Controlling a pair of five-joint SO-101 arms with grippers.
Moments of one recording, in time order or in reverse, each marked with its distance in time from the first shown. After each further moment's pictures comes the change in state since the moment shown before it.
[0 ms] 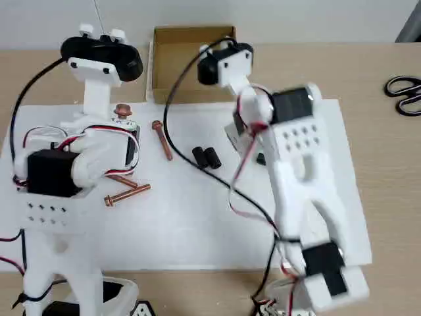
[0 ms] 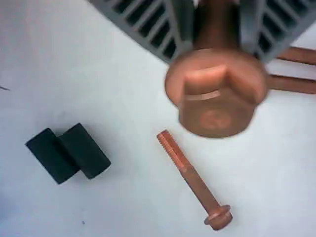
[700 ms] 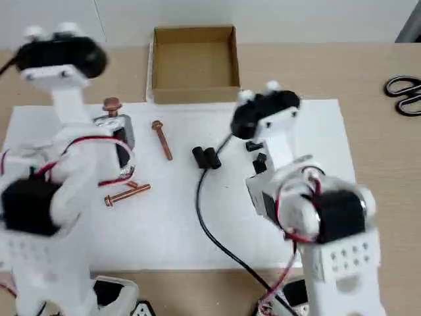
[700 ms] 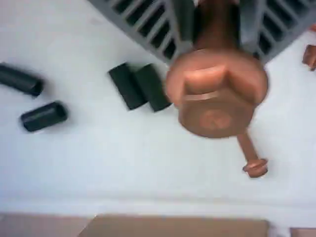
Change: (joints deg) left arm 1.4 -7.7 -3.5 0.7 18.6; right arm 0.1 -40.9 32.2 -3.7 -13.5
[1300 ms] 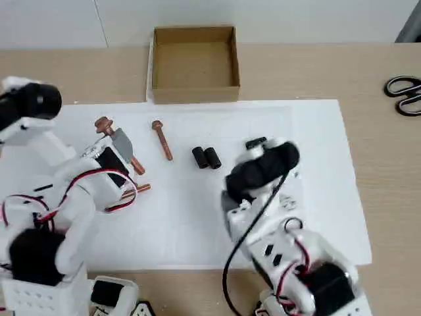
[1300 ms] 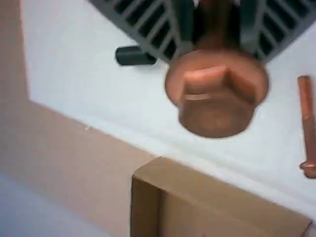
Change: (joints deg) left arm 0.0 -20.2 28.0 -16.4 22.1; right arm -15.6 -33.8 37.9 -25.7 -12.8
